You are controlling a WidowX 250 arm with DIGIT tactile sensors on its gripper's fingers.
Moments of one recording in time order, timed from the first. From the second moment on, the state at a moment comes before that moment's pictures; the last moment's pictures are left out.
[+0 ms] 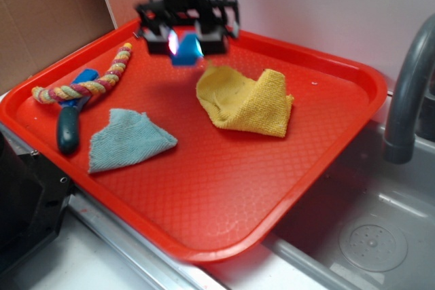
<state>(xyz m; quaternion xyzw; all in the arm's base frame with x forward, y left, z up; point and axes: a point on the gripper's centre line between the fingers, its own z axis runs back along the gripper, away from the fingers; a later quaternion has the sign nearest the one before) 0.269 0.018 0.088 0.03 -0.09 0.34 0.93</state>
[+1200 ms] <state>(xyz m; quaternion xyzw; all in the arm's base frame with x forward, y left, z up) 0.243 -0.023 0.176 -0.06 -0.06 0.16 0.98</state>
